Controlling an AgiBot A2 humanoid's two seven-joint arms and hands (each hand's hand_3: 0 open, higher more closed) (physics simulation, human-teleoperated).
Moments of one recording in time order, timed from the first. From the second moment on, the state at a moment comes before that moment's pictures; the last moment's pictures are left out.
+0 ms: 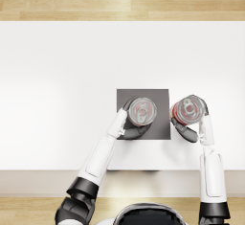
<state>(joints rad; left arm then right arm) 0.57 1.52 0.51 -0.99 1.47 -0.05 -0.27 0.28 -1.38 0.05 1.53 1.42 0.07 0.01</state>
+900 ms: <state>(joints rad) 0.30 1.39 0.30 -1.44 1.47 0.00 -0.02 0.50 -1.49 0.23 1.55 1.42 0.10 -0.23</state>
